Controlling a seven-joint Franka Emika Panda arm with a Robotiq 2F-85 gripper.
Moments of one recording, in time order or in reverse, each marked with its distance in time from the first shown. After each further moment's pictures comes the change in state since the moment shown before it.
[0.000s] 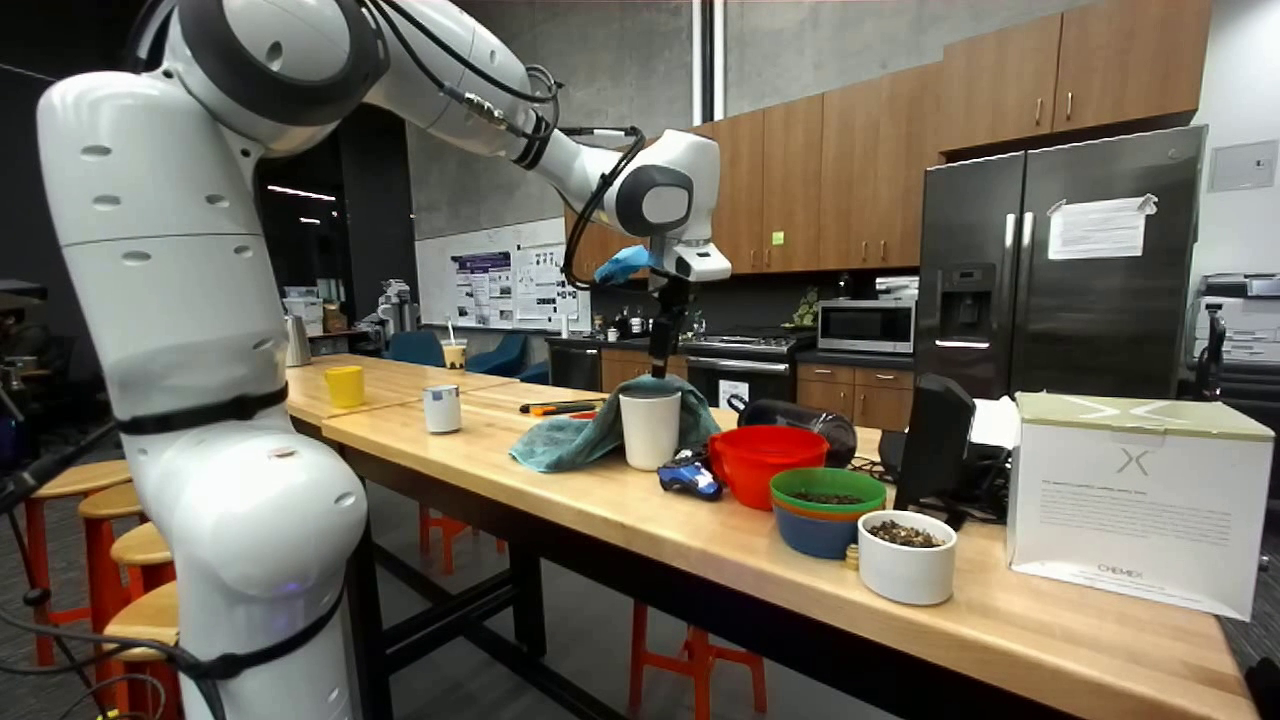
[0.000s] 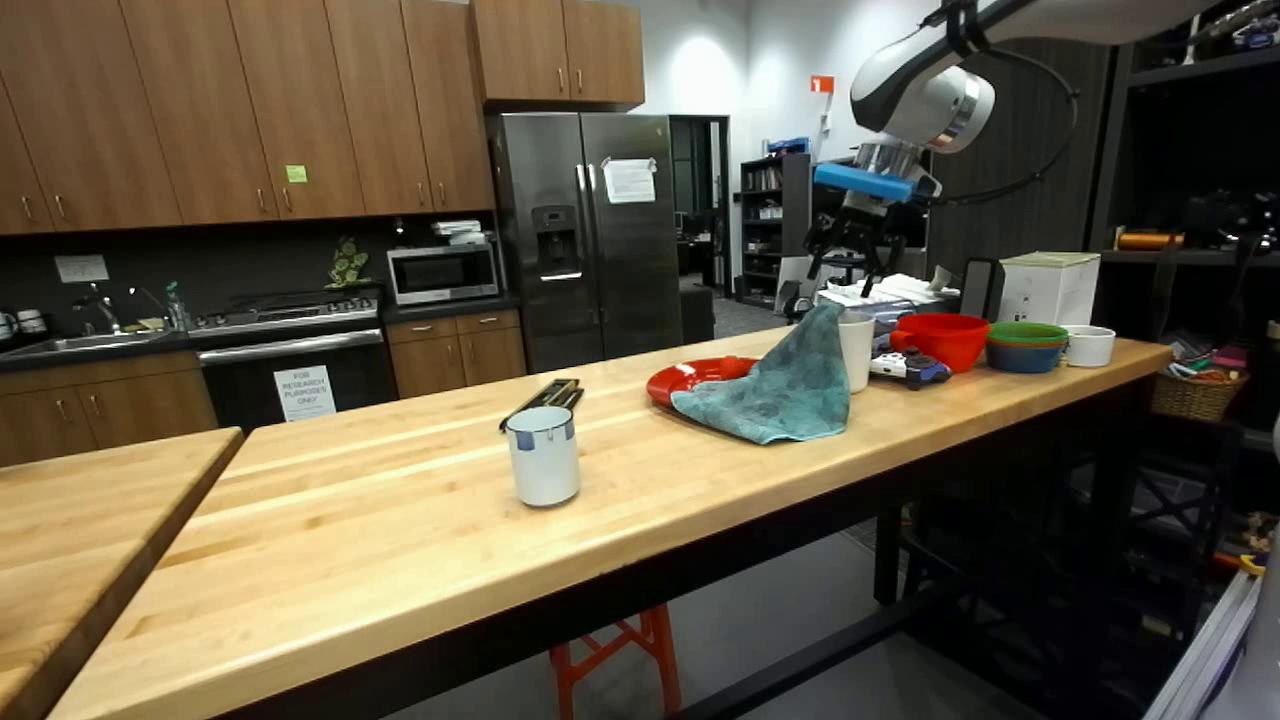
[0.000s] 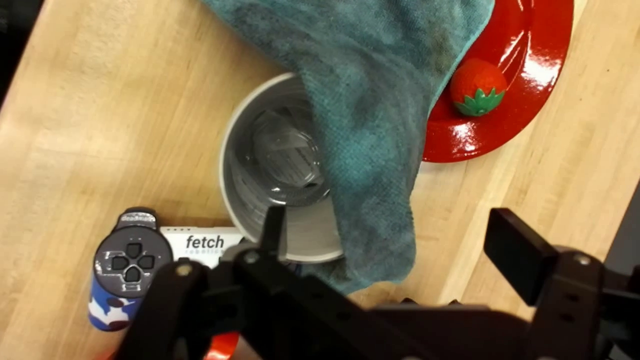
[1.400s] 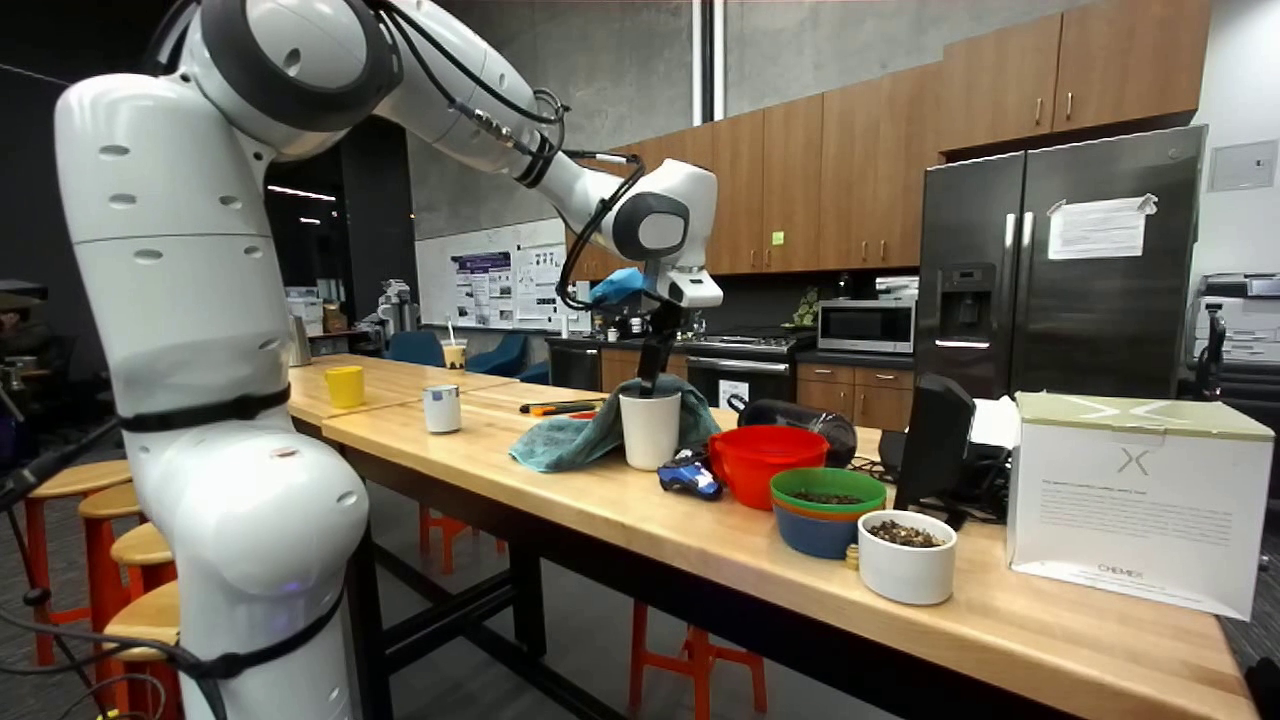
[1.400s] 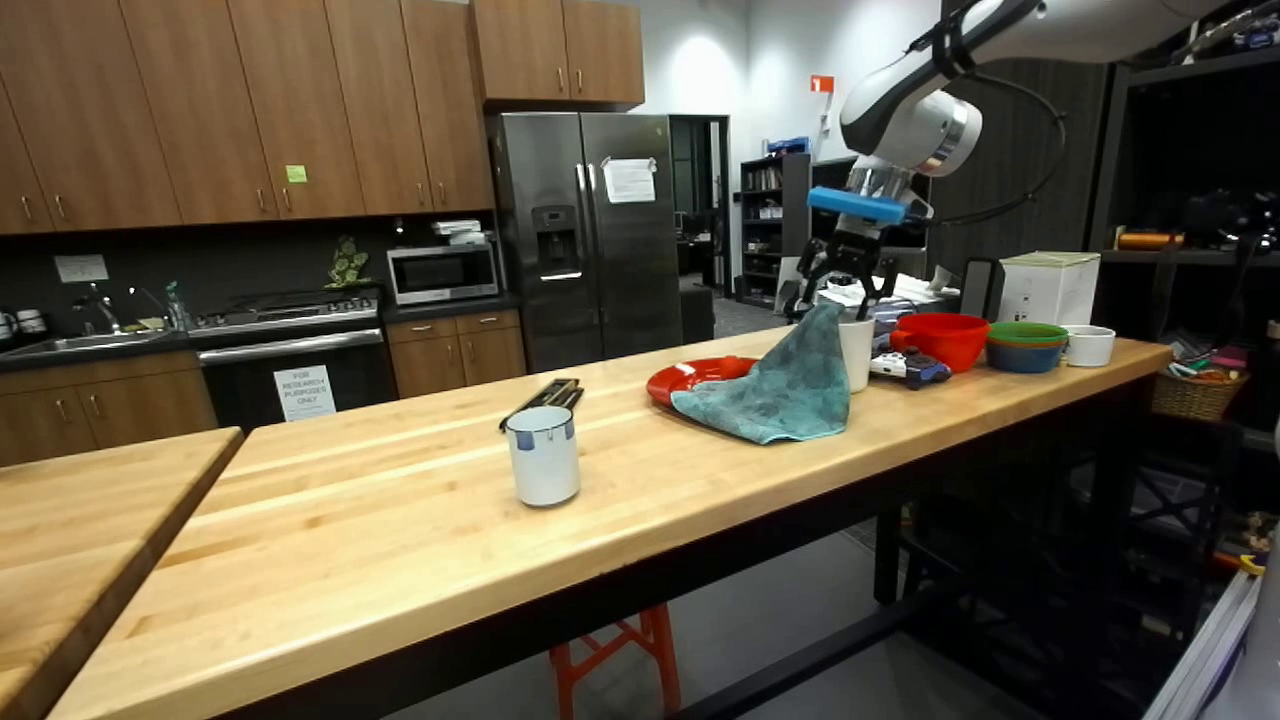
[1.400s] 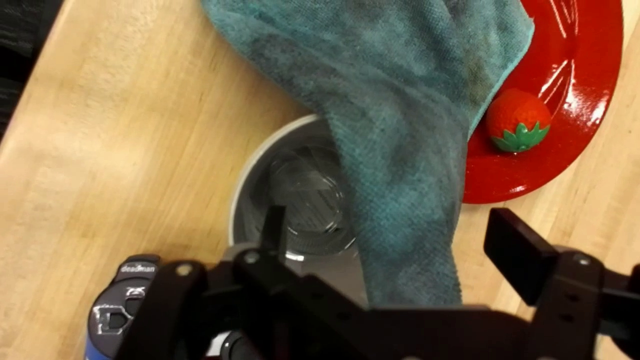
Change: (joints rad) arm 0.010 0.028 0.012 -0.044 0.031 0.008 -0.012
